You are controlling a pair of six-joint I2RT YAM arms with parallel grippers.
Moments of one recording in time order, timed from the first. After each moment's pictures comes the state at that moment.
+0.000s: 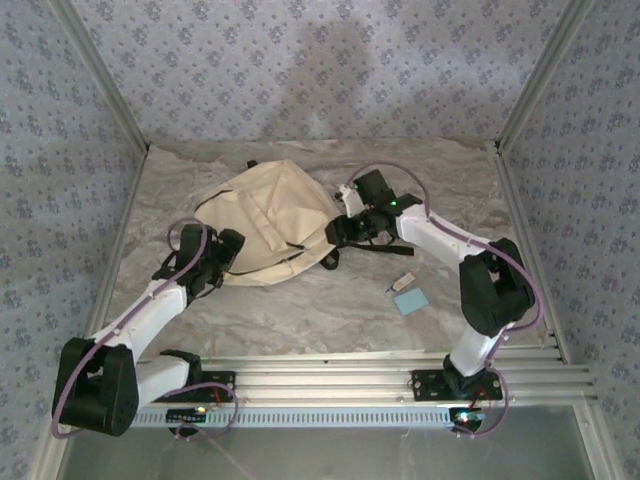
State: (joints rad) left arm -0.24 1.11 0.56 -0.24 0.06 -1.17; right arm 0.54 1.72 1.29 -0.54 -0.40 0.23
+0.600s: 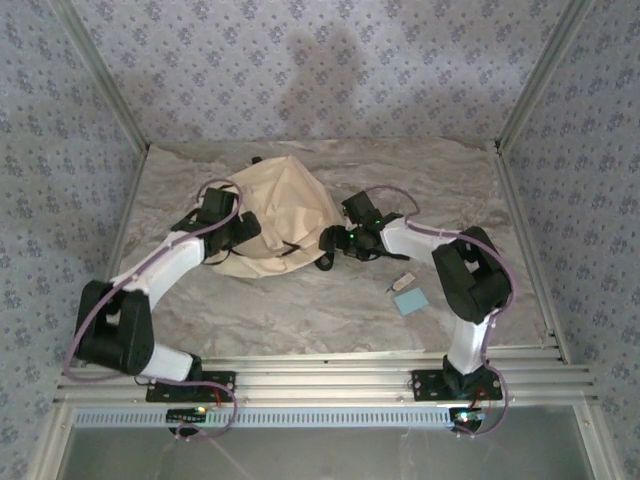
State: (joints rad) left arm -0.31 1.46 0.95 -0.45 -0.08 -0.68; right arm 0.57 1.86 1.13 -0.26 -0.23 0.71
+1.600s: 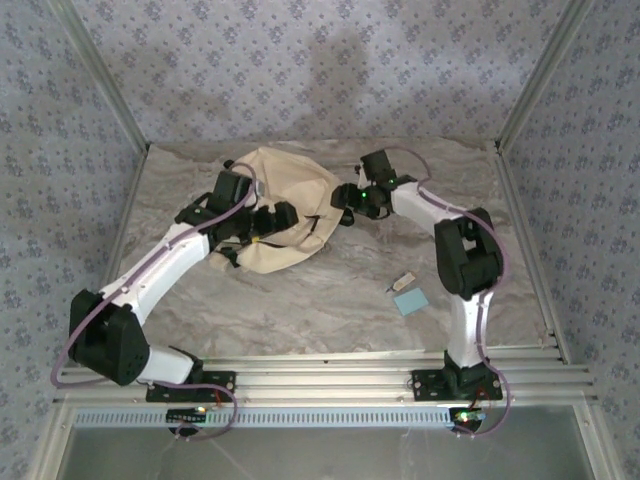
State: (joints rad) left arm -0.45 1.40 1.17 -0.59 0.28 -0.69; right arm 0.42 1.96 1.43 -0.40 -0.30 0.55
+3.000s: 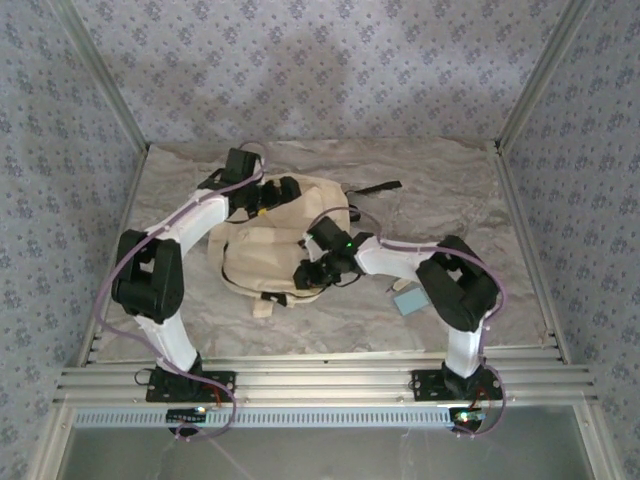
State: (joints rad) left arm -0.36 1.80 1.38 -0.42 0.32 -0.59; right arm 0.79 1.83 1.13 -0.33 -0.45 0.55
